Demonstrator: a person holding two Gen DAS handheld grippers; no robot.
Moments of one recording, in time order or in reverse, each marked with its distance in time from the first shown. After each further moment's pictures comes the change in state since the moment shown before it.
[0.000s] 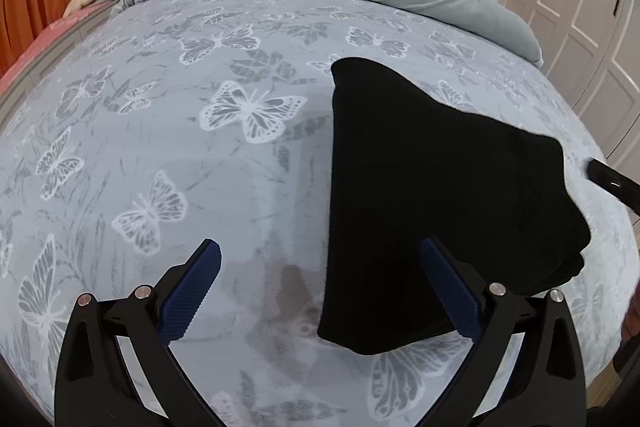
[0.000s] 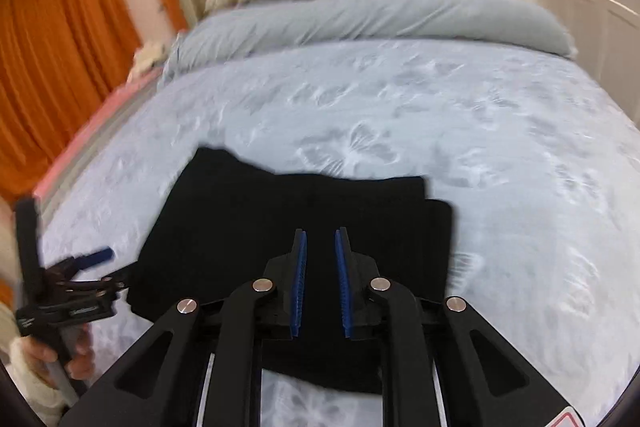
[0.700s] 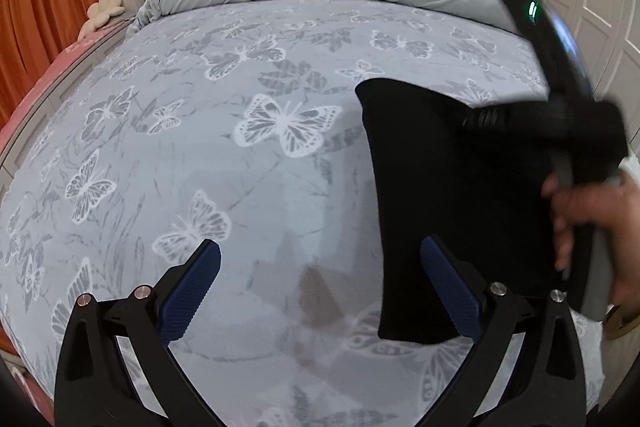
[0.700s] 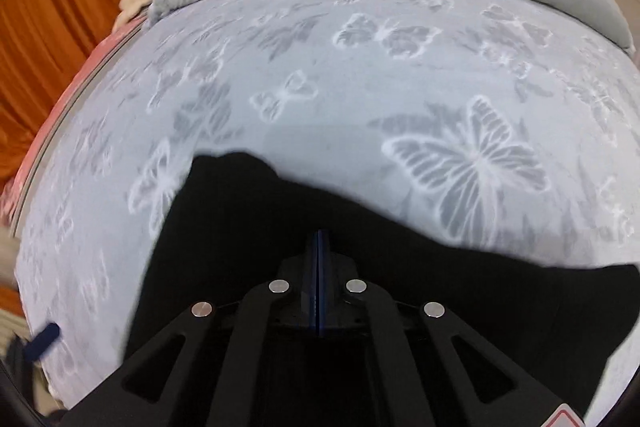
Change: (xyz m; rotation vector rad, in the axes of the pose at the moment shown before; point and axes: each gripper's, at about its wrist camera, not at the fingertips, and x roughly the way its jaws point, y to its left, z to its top) left arm 0.001 0.015 0.009 0.046 -0.004 0.104; right arm 0.133 0.086 0.077 -0.015 0.176 0.010
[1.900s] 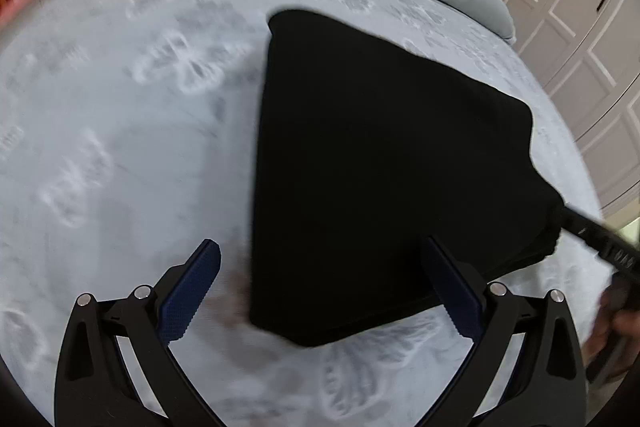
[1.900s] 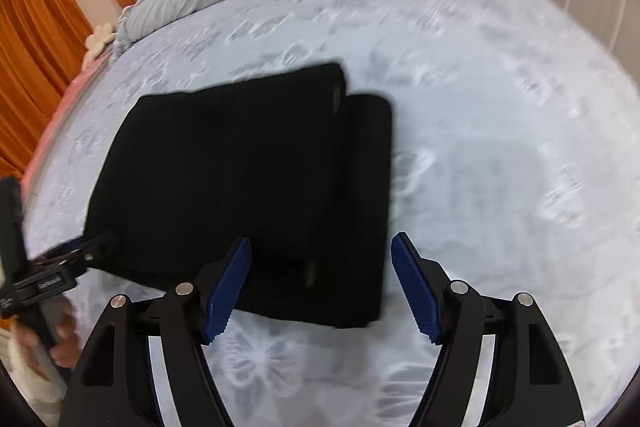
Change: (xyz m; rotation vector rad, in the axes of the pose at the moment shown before) left arm 0.032 -0.032 -0.016 -0.080 0.167 -0.317; right arm -0.123 -0.121 -0.155 0.180 -0.007 -0.030
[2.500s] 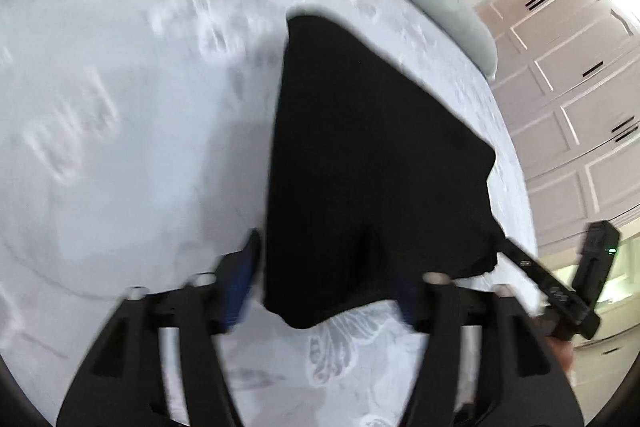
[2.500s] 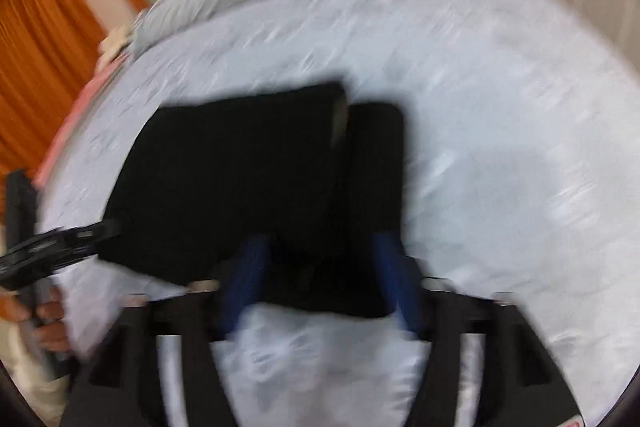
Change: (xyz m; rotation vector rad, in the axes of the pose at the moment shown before) left arm -0.032 0.043 0.005 -0.174 -0.019 -0.162; right arm -0.026 0.010 -0.005 -0.016 -0.101 -0.035
